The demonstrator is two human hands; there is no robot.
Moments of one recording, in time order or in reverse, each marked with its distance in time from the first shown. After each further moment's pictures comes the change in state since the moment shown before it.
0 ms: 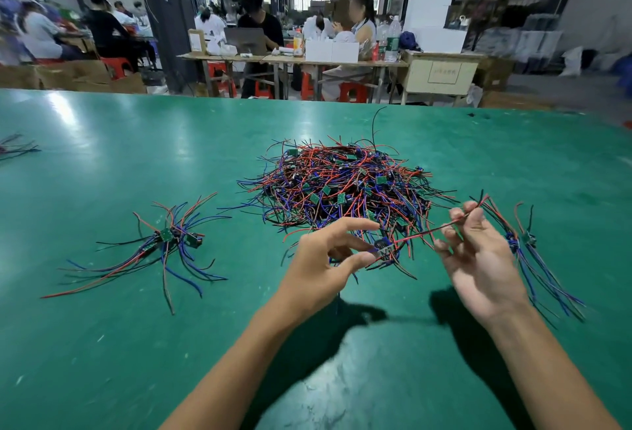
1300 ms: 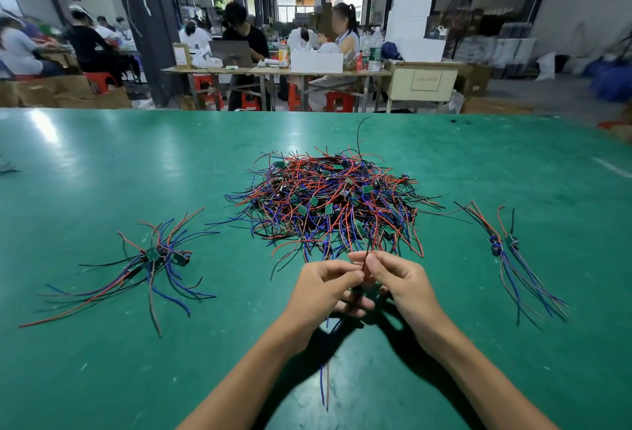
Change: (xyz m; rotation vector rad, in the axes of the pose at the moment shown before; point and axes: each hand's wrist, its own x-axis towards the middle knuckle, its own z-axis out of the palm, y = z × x) left_hand -0.005 -0.007 0.025 -0.518 -0.035 -0.596; right_hand -0.017 0.064 0.006 -0.524 -0.285 0.099
